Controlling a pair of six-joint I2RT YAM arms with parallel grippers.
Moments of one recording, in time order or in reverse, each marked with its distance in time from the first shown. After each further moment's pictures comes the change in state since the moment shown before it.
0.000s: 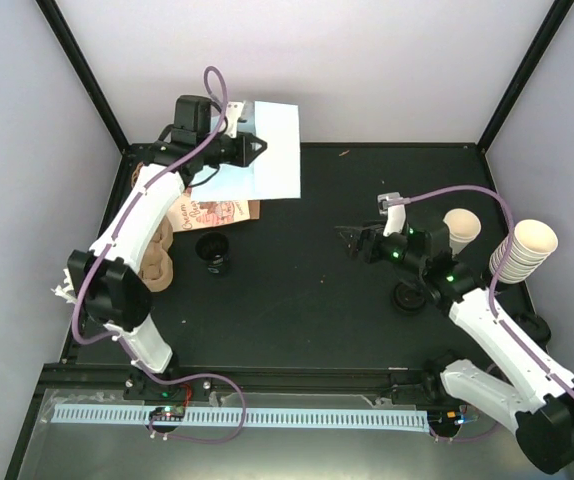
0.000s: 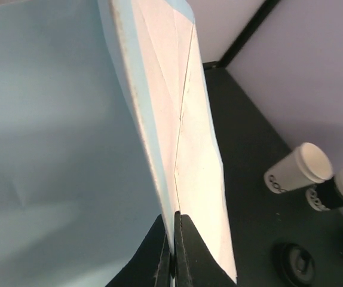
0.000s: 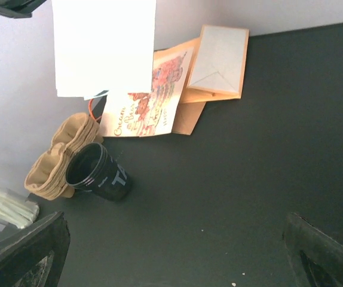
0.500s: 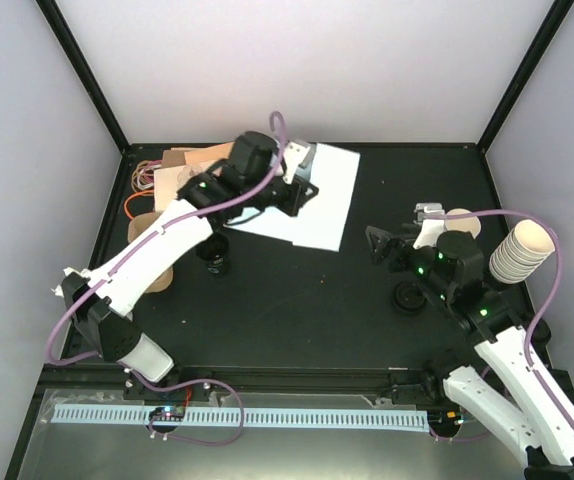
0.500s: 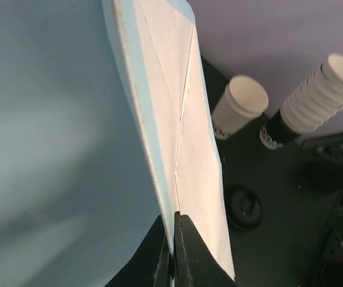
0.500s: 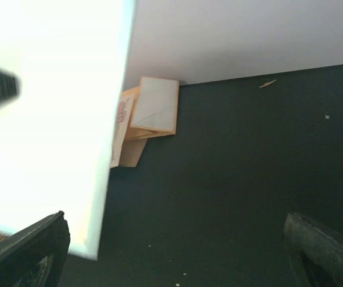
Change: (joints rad) left arm -0.393 -0.179 -0.085 -0.063 -0.232 -0.019; right arm 0.000 -0.268 0.004 -0.190 0.270 -0.026
